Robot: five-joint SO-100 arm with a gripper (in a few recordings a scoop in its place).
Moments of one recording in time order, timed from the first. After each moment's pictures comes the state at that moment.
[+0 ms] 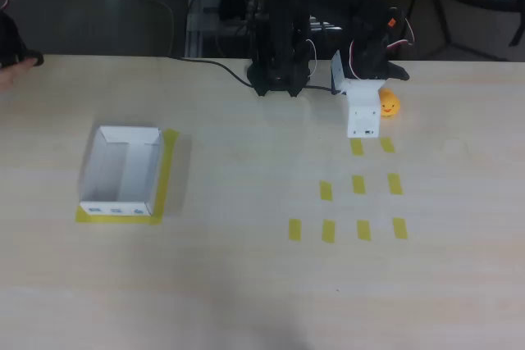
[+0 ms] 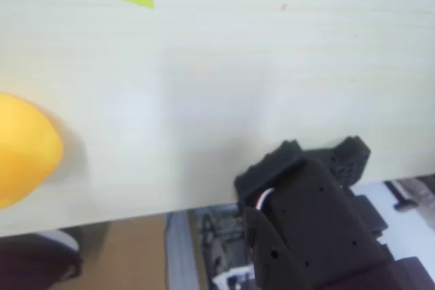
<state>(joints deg) -61.6 99.7 110.5 96.6 -42.9</state>
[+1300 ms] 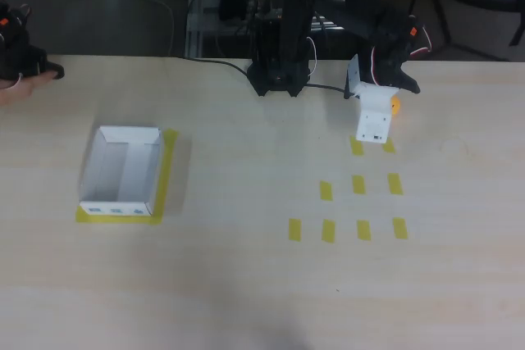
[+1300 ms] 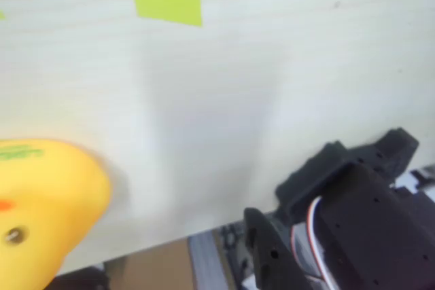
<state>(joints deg) -67.4 85.3 103.0 92.5 -31.4</state>
